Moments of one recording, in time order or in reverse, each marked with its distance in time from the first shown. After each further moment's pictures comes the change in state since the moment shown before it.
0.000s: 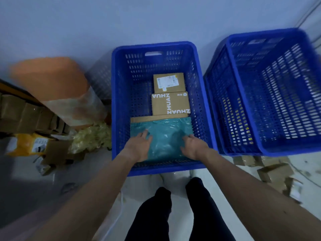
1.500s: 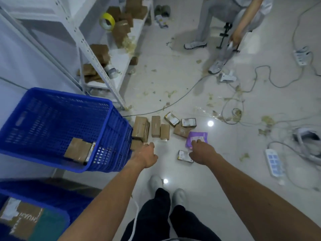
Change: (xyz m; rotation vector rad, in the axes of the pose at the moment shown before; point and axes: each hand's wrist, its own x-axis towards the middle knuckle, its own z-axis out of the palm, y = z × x) left_hand -0.071 0.694 -0.062 0.384 -0.035 0.653; right_hand -0.473 0.463 0.273 0.805 0.439 0.846
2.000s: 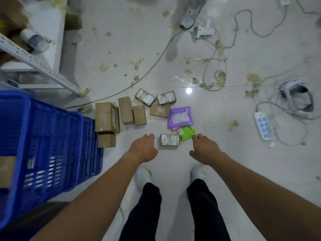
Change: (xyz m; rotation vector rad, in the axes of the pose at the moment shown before) left_hand 0.198 0.054 0.102 0.138 -0.191 0.222; right_hand 0.113 0.108 0.122 0.051 -0.074 0.176
